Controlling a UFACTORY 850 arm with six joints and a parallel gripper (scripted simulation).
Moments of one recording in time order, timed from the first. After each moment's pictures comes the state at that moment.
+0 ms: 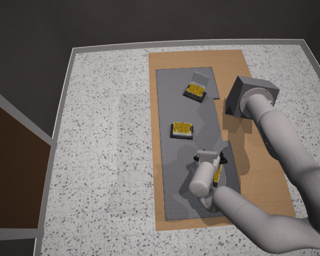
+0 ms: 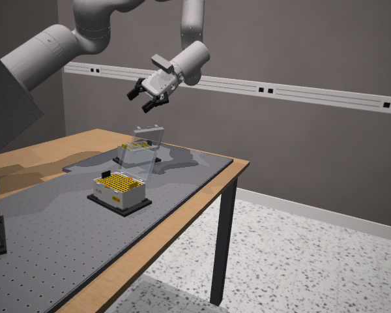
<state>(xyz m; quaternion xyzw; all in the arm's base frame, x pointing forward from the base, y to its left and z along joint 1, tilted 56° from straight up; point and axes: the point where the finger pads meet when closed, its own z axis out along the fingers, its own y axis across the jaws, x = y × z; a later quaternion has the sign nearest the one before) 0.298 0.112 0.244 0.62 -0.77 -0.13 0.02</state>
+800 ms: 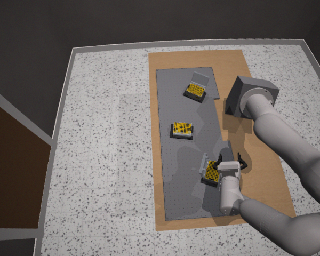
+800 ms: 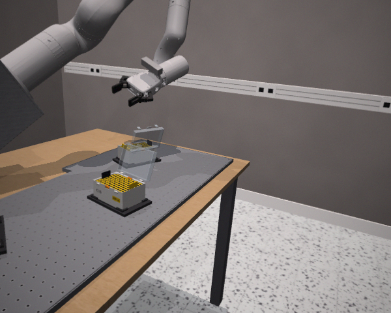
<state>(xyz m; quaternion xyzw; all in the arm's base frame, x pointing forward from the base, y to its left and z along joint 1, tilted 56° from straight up) 0.215 0.144 0.251 0.69 -0.72 0.01 0.11</state>
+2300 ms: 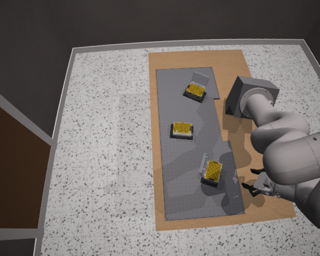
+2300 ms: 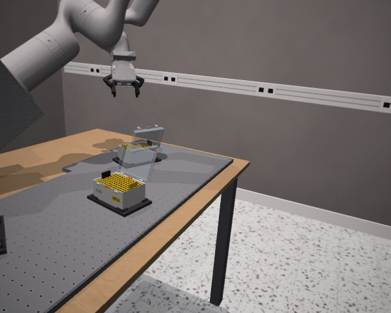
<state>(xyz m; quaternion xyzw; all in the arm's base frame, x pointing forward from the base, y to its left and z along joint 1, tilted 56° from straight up) 0.145 0.248 0.325 0.73 -0.55 0.29 -0.28</state>
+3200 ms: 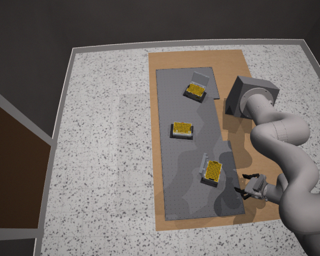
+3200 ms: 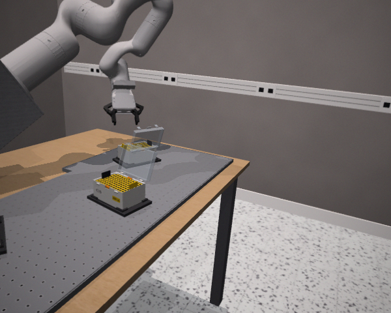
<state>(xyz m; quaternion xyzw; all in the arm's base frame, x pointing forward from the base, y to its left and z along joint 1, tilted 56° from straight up) 0.187 0.336 0.260 0.73 -0.55 0.29 -0.28</state>
